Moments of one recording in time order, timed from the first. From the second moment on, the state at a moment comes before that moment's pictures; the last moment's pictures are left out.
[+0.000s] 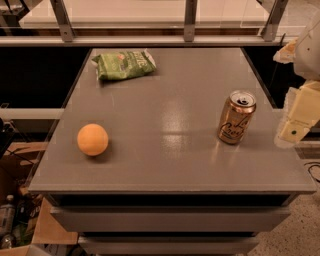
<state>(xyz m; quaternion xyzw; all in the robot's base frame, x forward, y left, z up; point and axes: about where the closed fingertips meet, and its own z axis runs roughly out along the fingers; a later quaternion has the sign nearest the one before) 0.438 -0.216 0.977 -0.60 0.78 -0.04 0.16</state>
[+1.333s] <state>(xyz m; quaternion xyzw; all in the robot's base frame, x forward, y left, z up) 0.495 -0.157 0.995 -0.68 0.71 -0.04 0.17</state>
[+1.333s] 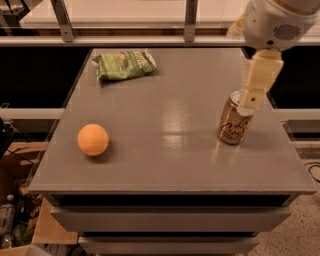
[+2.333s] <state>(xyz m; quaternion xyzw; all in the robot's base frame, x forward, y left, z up) 0.549 -0.084 0.997 -0.72 0.67 -0.03 0.20</state>
